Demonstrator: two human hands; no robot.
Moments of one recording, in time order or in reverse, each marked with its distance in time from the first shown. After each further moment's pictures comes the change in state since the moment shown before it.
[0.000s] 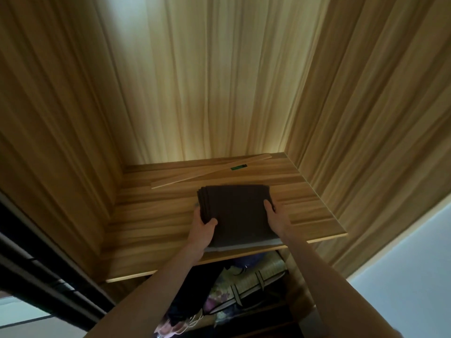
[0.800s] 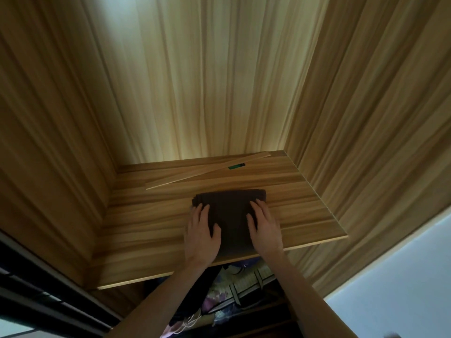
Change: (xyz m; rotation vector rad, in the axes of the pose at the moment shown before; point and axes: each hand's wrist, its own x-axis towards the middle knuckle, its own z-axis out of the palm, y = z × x) left_hand 0.011 -0.029 0.013 0.795 0.185 0.414; right_hand -0.013 0.034 0.040 -0.572 0.232 -0.436
